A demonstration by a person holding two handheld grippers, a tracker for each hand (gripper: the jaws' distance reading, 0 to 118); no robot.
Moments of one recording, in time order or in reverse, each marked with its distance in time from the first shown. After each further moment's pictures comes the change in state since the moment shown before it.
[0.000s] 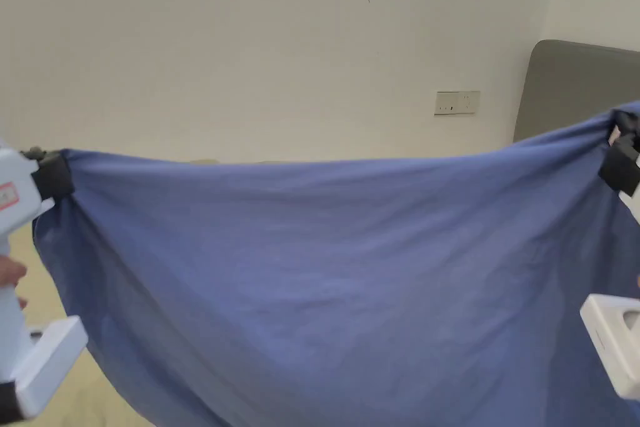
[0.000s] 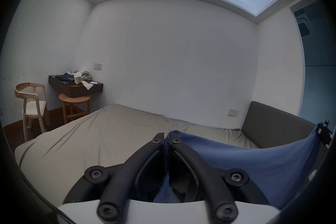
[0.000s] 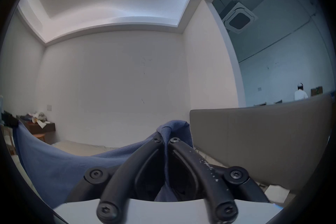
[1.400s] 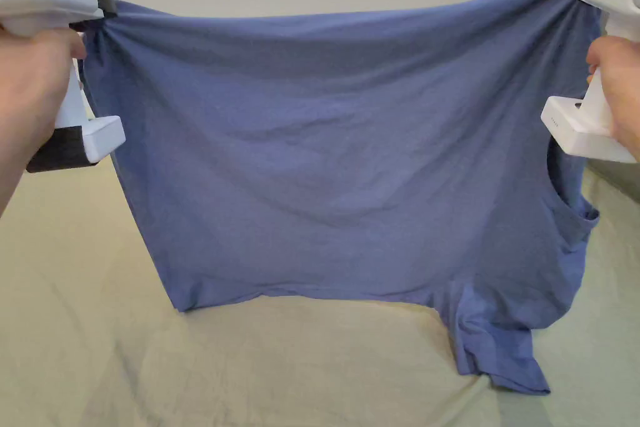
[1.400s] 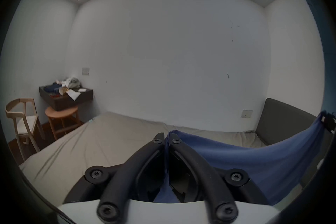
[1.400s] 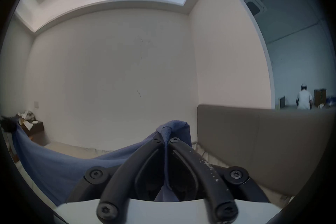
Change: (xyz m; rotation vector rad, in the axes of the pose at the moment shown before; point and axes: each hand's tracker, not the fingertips) left arm 0.076 0.036 -0.202 -0.058 0.030 -0.071; right arm -0.033 -0.006 -0.260 -0.129 -0.013 -0.067
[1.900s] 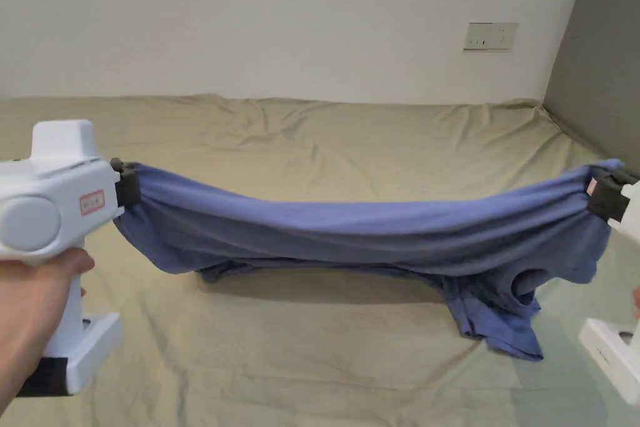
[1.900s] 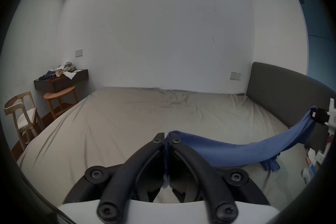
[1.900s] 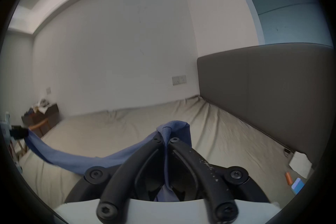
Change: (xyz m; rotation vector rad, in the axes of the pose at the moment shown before) left arm -0.081 -0.167 0.084 -0.167 -0.081 -0.104; right arm 0.066 -0.165 0.162 -0.306 0.061 -0.005
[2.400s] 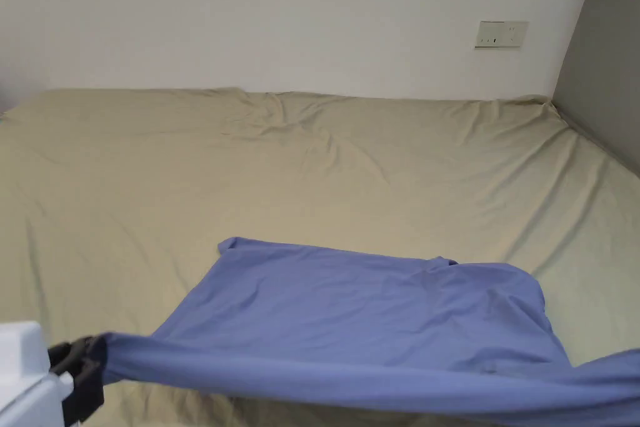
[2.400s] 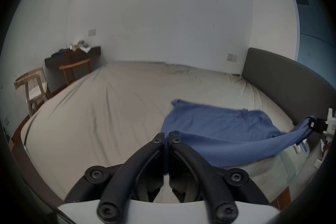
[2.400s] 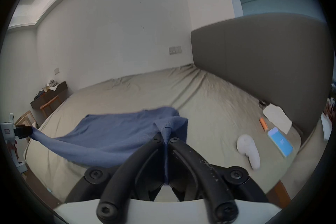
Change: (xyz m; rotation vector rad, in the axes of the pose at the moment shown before) left arm -0.023 -0.150 0.199 -0.186 0.003 0.063; right arm 0.043 -0.116 0.207 -0.215 0.034 -0.047
